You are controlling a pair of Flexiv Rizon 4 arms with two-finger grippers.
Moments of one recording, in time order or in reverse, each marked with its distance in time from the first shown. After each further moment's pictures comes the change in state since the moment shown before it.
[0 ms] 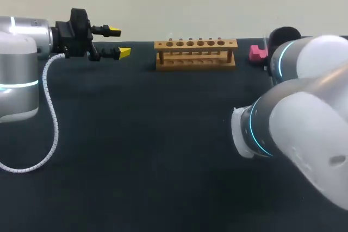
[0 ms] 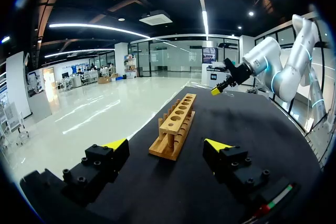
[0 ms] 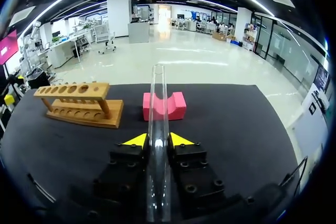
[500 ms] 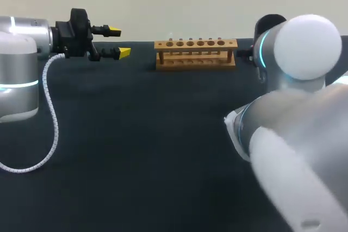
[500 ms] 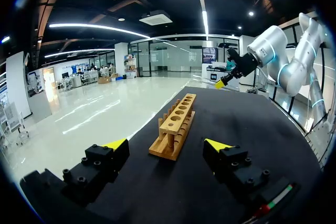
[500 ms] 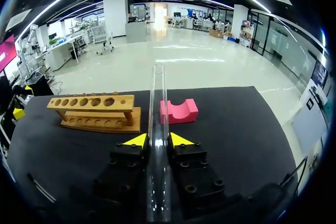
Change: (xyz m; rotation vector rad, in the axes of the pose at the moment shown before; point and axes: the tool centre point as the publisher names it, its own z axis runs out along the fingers) left arm 0.000 0.000 0.000 0.000 0.000 0.000; right arm -0.019 0.040 -0.033 0.020 0.018 0.042
